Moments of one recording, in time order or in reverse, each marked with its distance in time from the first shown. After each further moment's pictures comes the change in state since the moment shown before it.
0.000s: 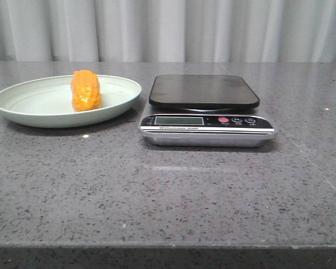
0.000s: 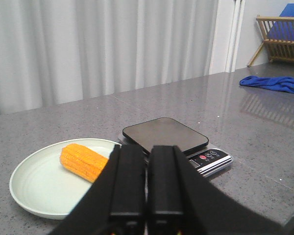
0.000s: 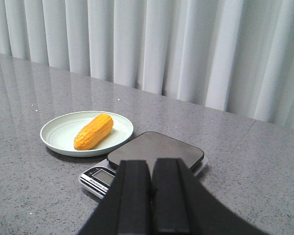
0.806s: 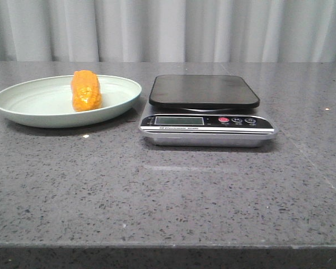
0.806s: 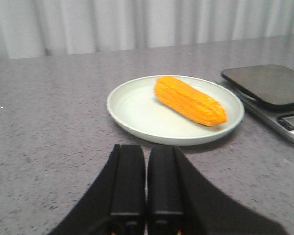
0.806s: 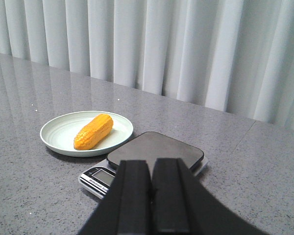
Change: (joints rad) left arm 0.441 -0.028 0.261 -0.085 -0.127 0.084; right arm 0.000 0.000 0.000 -0.002 0.000 0.000
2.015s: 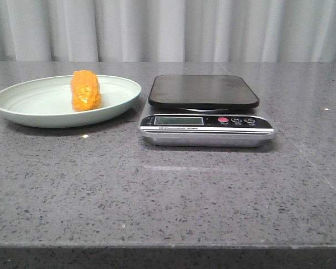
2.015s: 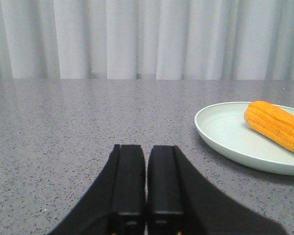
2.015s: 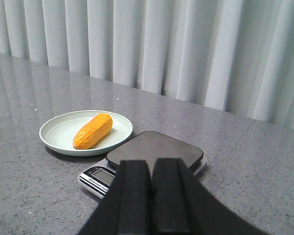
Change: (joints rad) left arm 0.307 -0.099 0.146 -0.154 -0.179 0.151; right arm 0.000 0.000 0.000 -0.001 0.000 -0.002
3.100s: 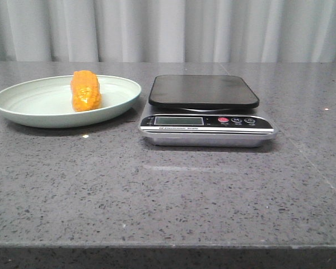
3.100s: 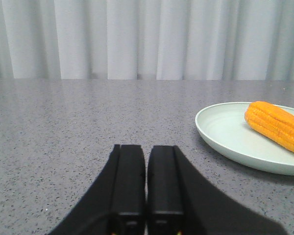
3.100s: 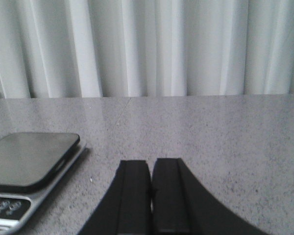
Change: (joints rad) left arm 0.000 0.000 0.000 0.000 0.000 0.000; right arm -0.533 -0.030 0.277 0.120 -0.259 0.000
